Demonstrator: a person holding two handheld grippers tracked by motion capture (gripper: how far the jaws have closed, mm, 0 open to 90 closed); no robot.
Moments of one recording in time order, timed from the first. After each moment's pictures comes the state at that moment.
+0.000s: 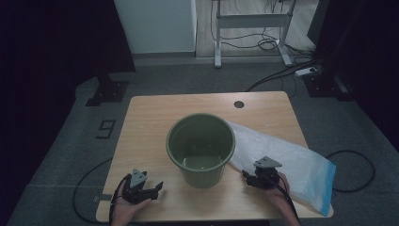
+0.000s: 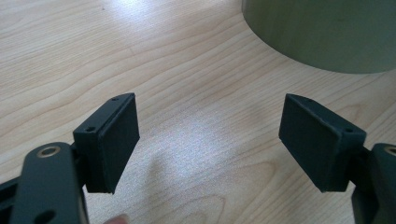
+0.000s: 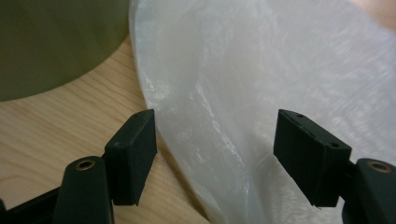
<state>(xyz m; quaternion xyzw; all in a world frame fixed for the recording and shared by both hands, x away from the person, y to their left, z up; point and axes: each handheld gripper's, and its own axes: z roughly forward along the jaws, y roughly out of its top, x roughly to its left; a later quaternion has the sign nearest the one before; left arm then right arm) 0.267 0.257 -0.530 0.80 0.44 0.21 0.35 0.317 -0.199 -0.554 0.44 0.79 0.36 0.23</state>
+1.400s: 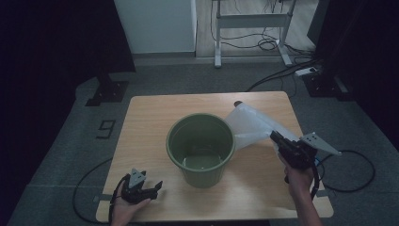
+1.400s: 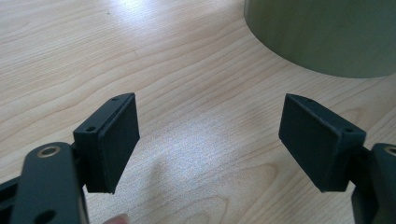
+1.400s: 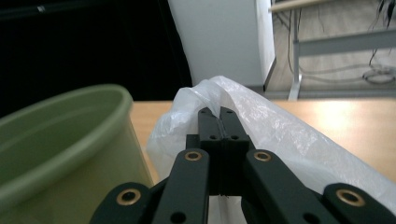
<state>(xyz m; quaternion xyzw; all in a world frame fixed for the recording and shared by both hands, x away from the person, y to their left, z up) 0.266 0.258 -0.529 0.79 0.44 0.22 0.36 0.298 -0.252 -0.404 0.47 0.59 0.59 0.27</state>
